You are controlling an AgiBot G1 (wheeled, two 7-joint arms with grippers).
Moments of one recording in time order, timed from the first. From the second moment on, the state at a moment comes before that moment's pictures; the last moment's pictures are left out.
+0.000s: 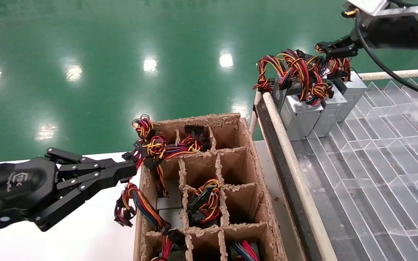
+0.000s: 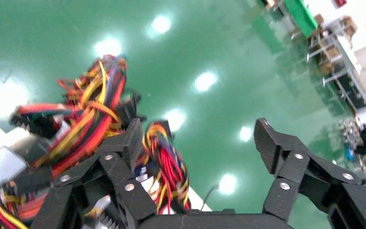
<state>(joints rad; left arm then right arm) -1.06 0.52 0.42 -1.19 0.59 1.37 -0.09 2.10 -1.08 -0.52 0.02 -1.67 -0.87 -0.36</state>
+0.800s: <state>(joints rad) -1.06 0.52 0.42 -1.19 0.59 1.37 -0.09 1.81 -0.95 -0.44 0.40 -1.39 -1.07 -0.23</state>
